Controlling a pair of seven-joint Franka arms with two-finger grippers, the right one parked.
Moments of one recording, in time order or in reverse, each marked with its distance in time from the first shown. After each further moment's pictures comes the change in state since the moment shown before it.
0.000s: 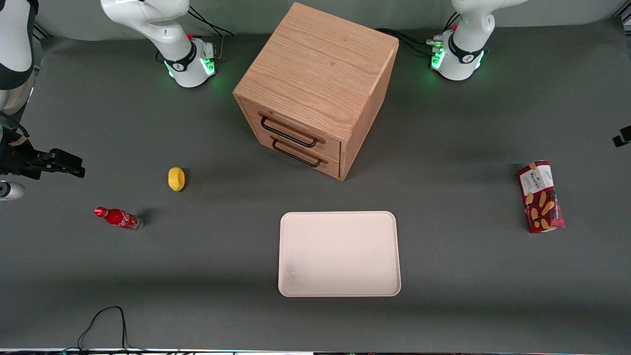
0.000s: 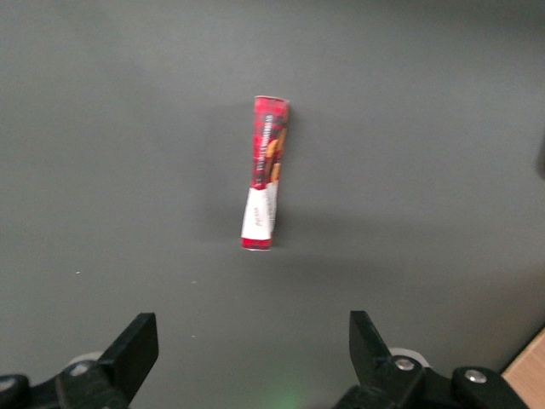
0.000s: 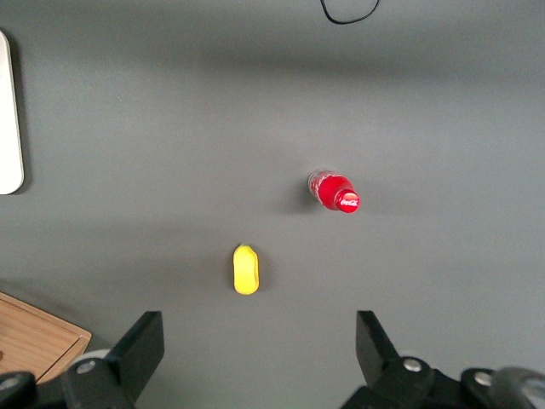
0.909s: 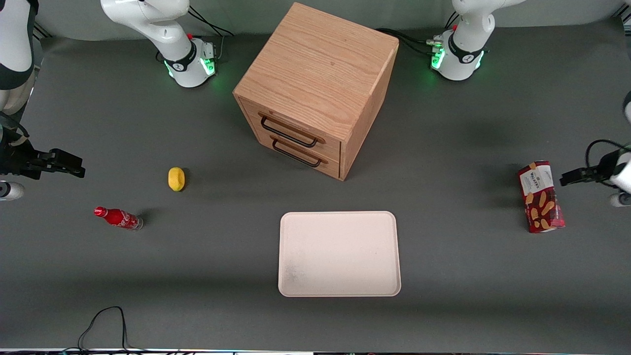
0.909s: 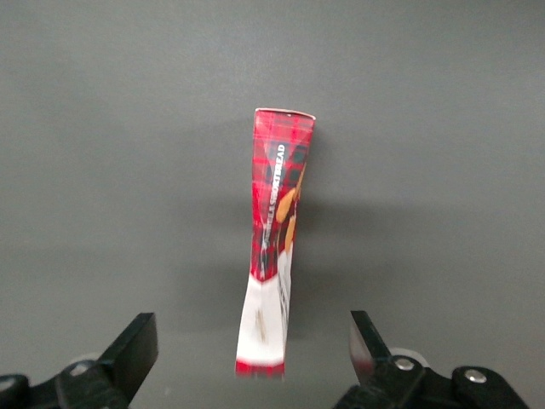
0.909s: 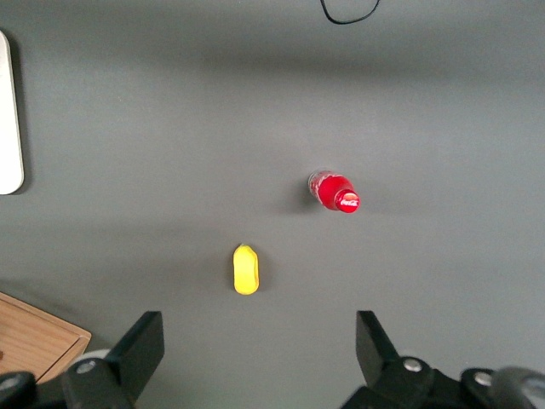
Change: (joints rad) arm 0.013 0.160 -0.015 -0.400 0.000 0.603 0.019
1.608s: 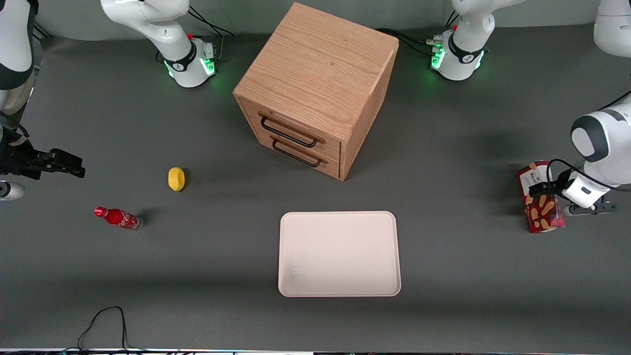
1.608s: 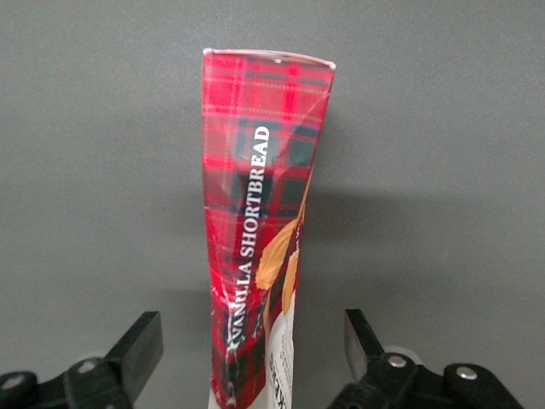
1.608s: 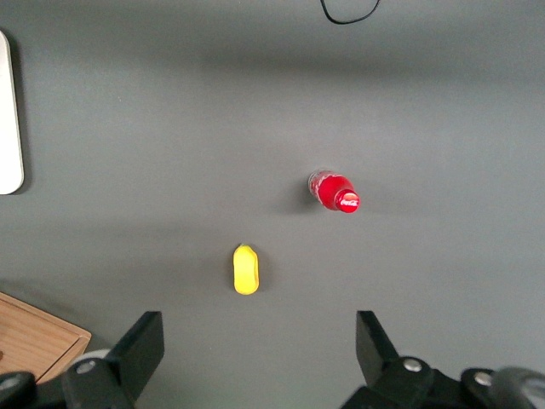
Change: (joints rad) arm 0.000 0.140 -0.003 -0.097 -0.002 0.237 0.017
